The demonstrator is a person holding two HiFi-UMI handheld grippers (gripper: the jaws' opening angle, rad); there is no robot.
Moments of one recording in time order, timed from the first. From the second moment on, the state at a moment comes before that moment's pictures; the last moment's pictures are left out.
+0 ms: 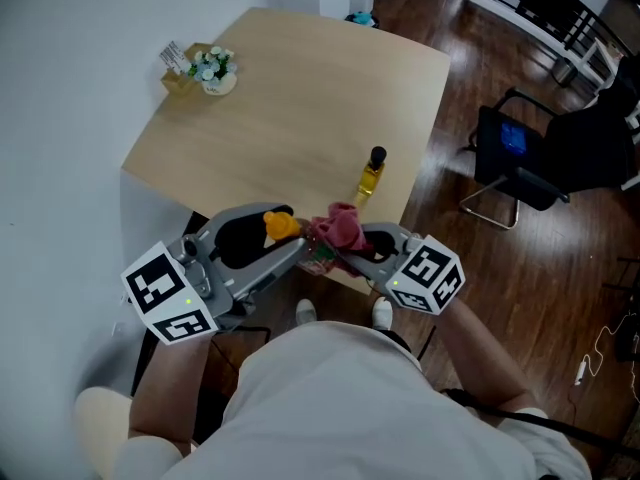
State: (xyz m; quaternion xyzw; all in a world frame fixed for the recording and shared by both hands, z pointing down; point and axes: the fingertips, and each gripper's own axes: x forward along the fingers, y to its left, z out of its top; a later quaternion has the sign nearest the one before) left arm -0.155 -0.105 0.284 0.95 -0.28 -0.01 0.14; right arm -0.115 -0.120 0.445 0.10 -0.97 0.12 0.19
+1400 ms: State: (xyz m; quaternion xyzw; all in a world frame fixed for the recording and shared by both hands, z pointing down) left arm -0.127 -0.236 0.513 0.92 -0.34 0.15 0.10; right arm 0.068 -0.066 0.476 0.37 -0.87 0.28 0.16
